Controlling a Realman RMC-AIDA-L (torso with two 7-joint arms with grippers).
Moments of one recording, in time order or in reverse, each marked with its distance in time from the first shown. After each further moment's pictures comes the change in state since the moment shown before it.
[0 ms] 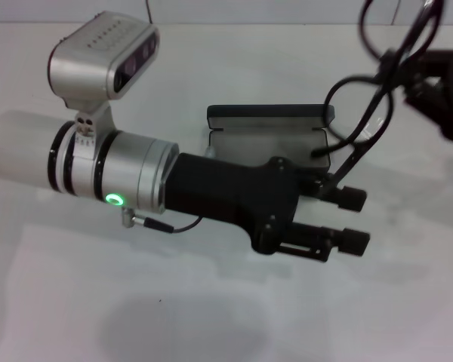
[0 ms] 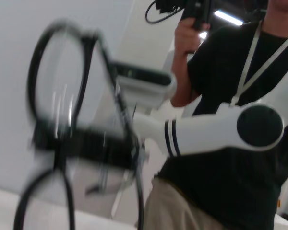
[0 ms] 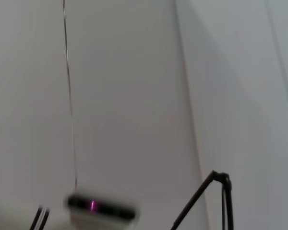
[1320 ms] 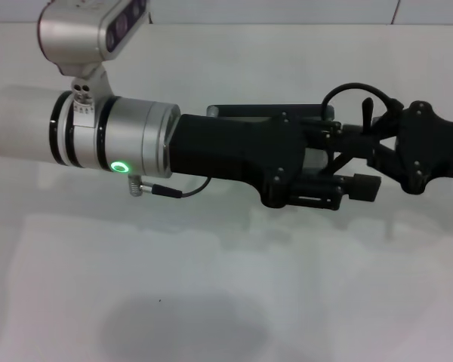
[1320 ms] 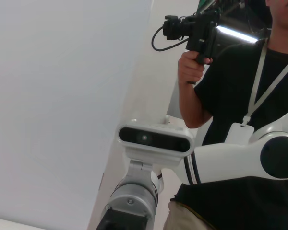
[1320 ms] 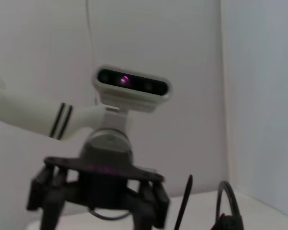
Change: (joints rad) left arm -0.033 0.009 -0.015 0.007 -0.093 -0.034 0.015; right arm -0.008 -0.013 -0.206 -0.031 -0.064 0.133 -0.026
